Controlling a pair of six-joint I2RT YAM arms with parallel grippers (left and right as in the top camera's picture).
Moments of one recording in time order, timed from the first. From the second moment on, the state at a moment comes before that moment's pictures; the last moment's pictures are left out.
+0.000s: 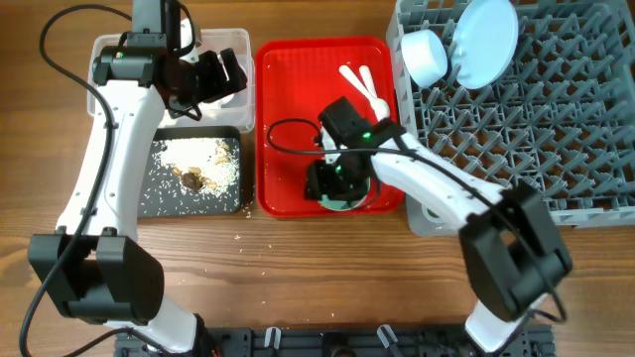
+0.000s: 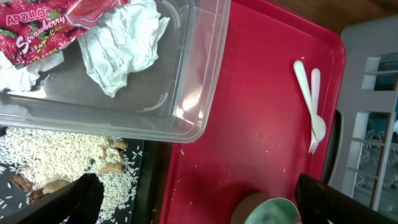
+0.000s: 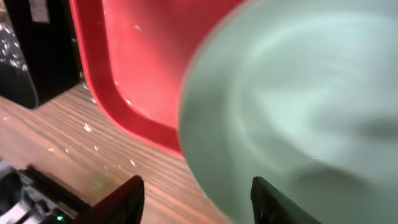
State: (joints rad) left arm -0.06 1.77 1.66 -0.99 0.22 -0.40; right arm 0.60 1.85 1.28 -0.80 -0.39 0.50
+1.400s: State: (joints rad) left arm -0.06 1.77 1.66 -0.99 0.22 -0.40; right arm 0.46 1.36 1.43 -1.06 1.11 0.55
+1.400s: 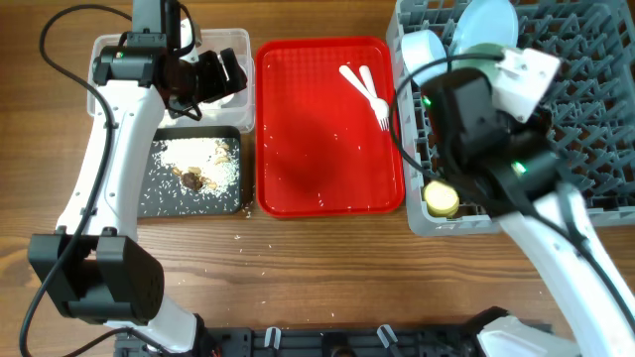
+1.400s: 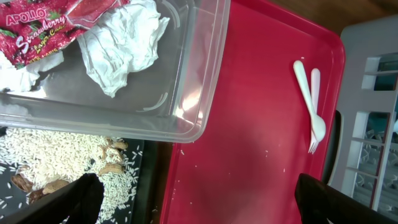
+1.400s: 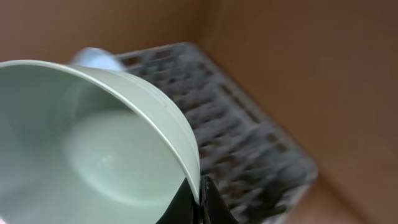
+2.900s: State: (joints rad) left arm -0.06 1.77 1.66 -0.99 0.22 -0.40; right arm 0.54 1.77 1.42 -0.85 0.92 -0.01
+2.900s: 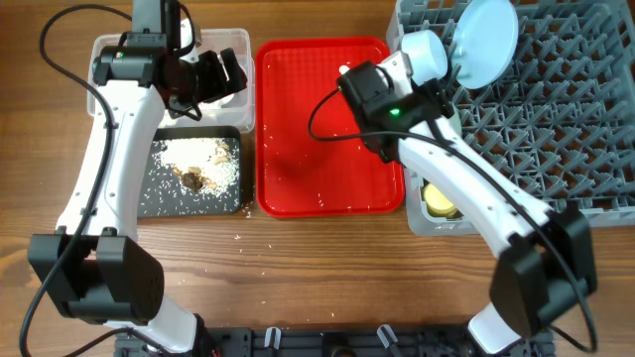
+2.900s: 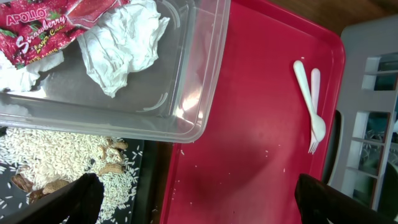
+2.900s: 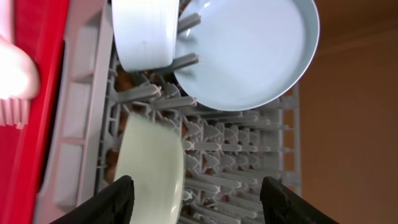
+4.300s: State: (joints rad) left arm -0.06 1.77 1.66 -0.99 0.22 -0.40; right arm 0.32 2.35 1.98 -0.85 0.05 0.26
